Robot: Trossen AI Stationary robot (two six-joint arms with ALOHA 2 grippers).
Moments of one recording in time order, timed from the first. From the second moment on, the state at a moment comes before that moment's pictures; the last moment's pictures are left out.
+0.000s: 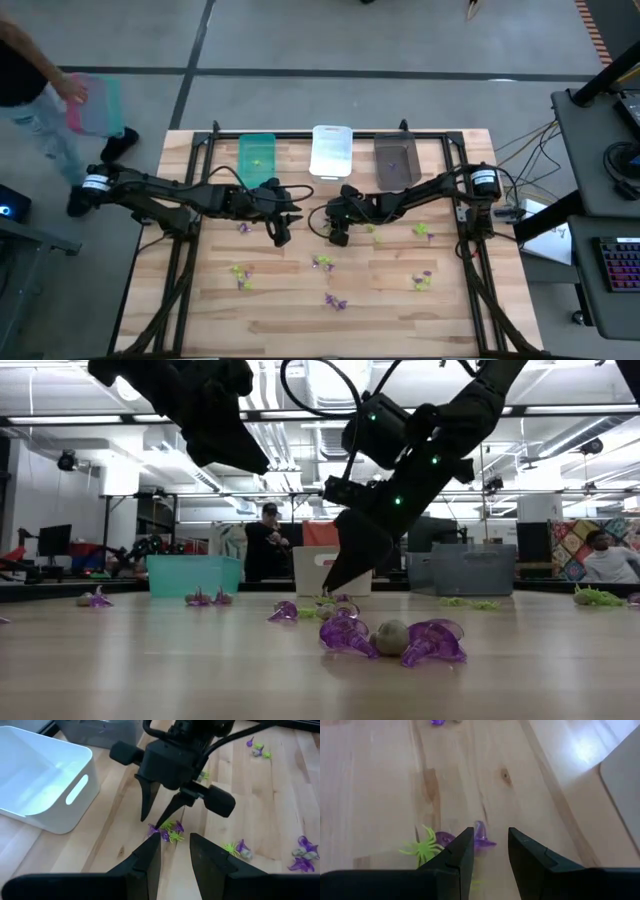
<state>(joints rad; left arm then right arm) -0.07 1.27 0.82 -0.20 -0.23 -0.25 -0.04 1.91 0.99 0.10 0.17 0.10</state>
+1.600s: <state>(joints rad) -0.07 1.27 0.82 -0.19 -0.23 -0.25 -0.06 1.95 0.99 0.17 0.18 0.08</state>
